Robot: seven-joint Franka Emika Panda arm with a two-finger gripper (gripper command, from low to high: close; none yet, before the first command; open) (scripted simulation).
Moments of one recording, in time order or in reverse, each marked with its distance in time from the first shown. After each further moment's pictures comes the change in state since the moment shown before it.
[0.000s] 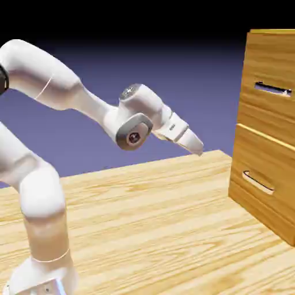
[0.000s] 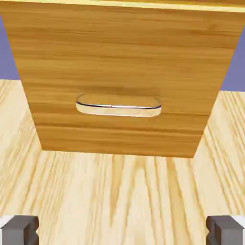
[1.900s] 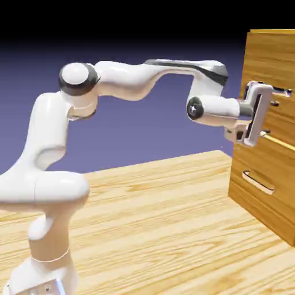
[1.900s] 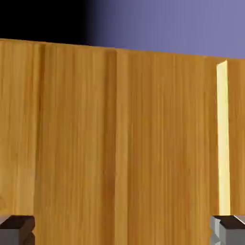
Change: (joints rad) arm 1.241 1.400 -1.563 1.007 2.479 -0.327 -0.095
